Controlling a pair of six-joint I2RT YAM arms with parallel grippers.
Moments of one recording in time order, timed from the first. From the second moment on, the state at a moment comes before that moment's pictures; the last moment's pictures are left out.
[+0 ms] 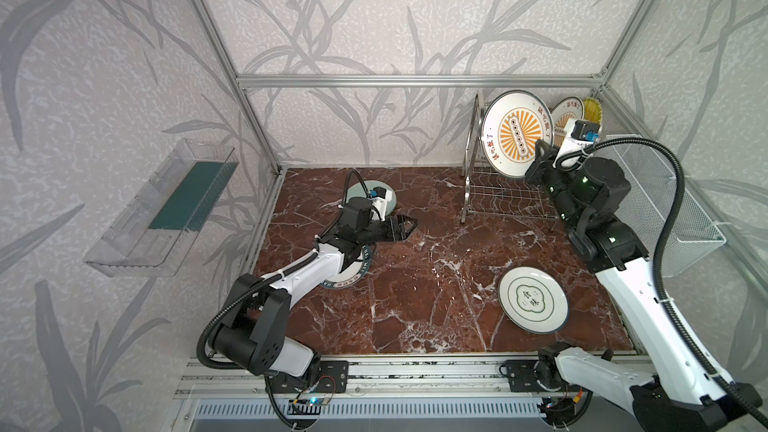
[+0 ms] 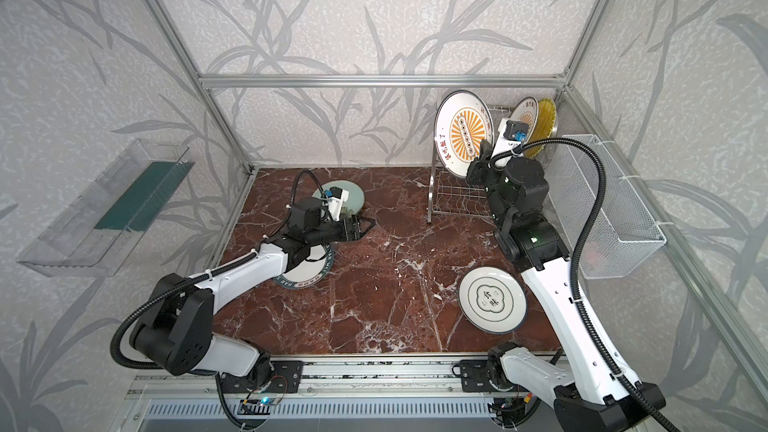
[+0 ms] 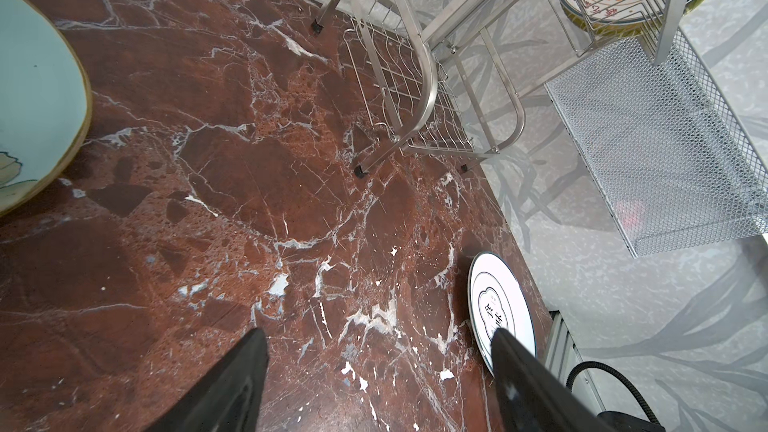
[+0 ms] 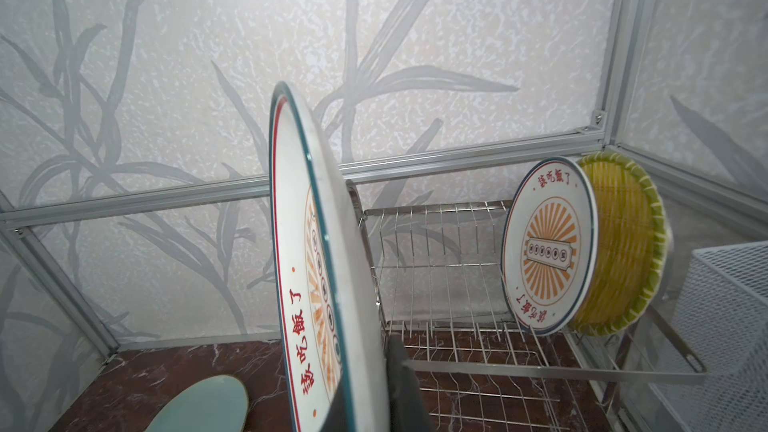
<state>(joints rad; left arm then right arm) -0.42 1.47 0.85 0.16 0.50 -0.57 0.32 1.11 1.36 -0.20 0.31 0.15</state>
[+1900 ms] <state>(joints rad) -0.42 1.43 0.85 0.12 0.48 -0.53 0.15 1.55 1.69 -0.27 0.65 -0.07</state>
